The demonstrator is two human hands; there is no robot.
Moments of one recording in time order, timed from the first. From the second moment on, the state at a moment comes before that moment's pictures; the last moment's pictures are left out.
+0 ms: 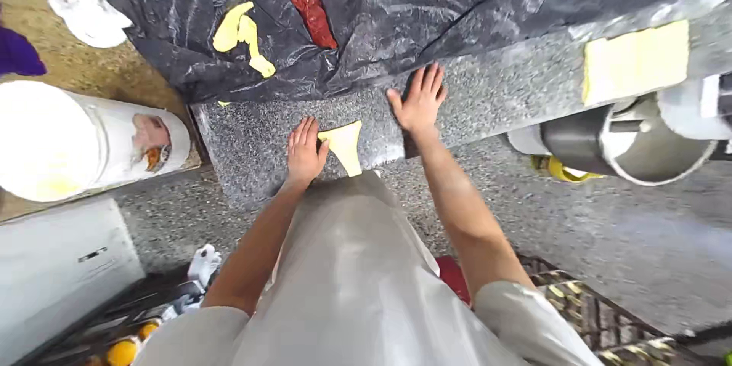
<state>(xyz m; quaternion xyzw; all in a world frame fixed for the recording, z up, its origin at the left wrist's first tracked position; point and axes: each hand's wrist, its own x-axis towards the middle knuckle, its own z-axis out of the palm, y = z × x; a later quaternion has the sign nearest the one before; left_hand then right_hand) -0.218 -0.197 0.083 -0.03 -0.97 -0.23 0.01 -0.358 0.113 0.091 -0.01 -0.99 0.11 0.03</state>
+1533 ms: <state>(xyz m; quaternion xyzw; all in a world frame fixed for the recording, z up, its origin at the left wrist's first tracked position) -0.196 -0.184 0.092 -0.18 -0.97 -0.15 -0.10 -0.227 0.013 0.096 0.32 -0.93 0.15 -0.11</state>
